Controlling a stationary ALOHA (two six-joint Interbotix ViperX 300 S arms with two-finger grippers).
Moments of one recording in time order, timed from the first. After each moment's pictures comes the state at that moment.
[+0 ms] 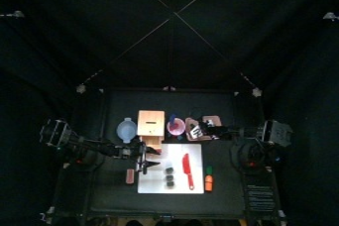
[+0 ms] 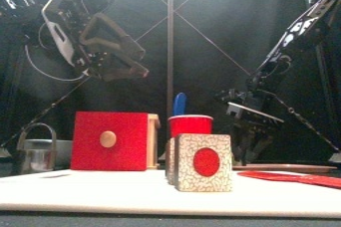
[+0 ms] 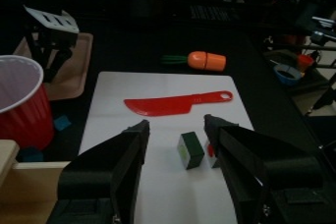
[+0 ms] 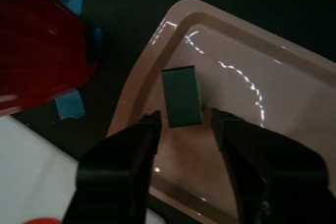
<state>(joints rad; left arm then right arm) -0.13 -0.15 0.99 -0.14 -0.61 0.00 -0.38 -0.03 0.83 -0.59 0.34 1.16</state>
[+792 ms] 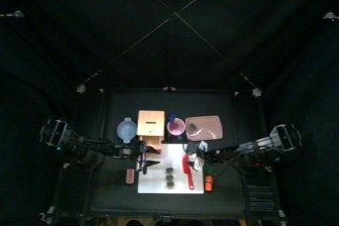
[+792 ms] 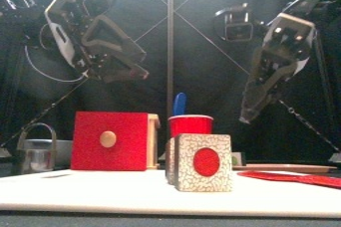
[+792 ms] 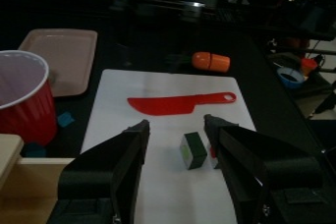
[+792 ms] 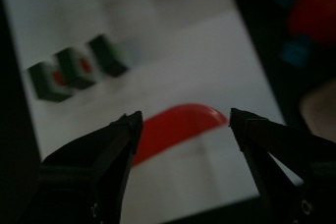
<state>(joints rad) -0.13 -0.14 0.99 -0.16 -0.61 0.01 0.18 -0.19 0.83 -0.78 0.28 1.15</state>
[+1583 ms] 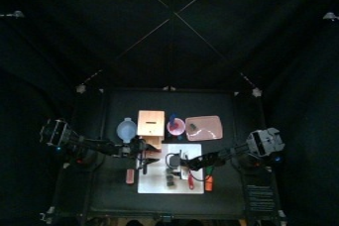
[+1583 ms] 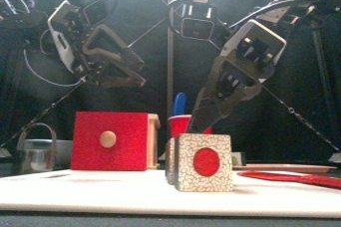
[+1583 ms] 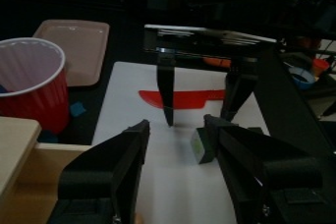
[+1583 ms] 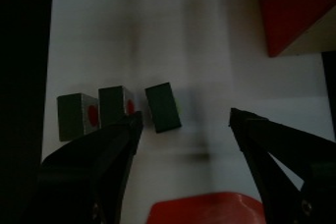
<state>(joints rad) -0.10 -0.15 1.01 -0.18 -0.61 0.00 0.18 0.10 0.63 -0.99 0.12 1.15</state>
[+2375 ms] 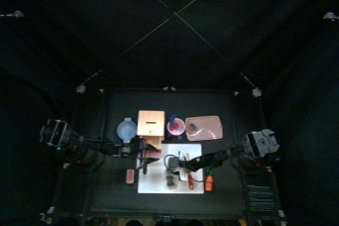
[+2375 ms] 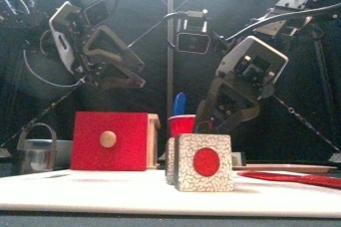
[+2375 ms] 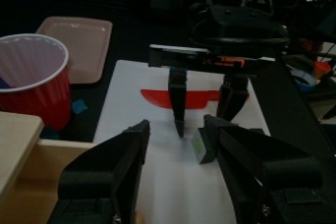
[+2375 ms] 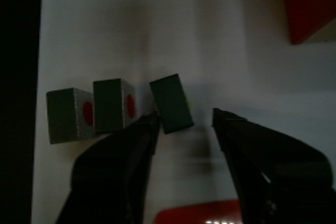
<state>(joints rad) -0.11 -0.14 1.02 -0.21 -0.61 0.00 0.18 0.17 0.62 -0.97 0.09 1.15</state>
